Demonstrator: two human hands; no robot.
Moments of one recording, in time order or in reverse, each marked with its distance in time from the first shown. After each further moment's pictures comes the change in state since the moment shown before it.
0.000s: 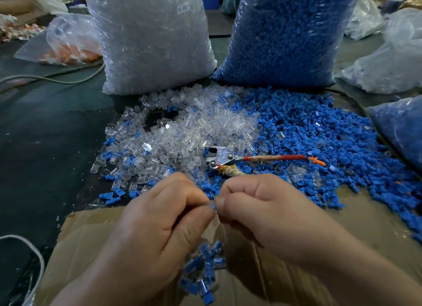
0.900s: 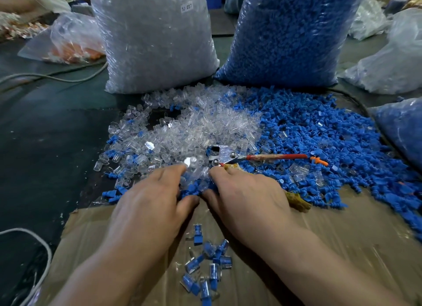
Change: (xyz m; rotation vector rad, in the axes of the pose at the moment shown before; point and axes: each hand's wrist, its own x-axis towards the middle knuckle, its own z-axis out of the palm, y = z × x) left_hand 0.011 -0.039 0.020 0.493 -0.052 -0.465; right_hand 0.045 0.030 0.021 -1.074 0.354 -0.245
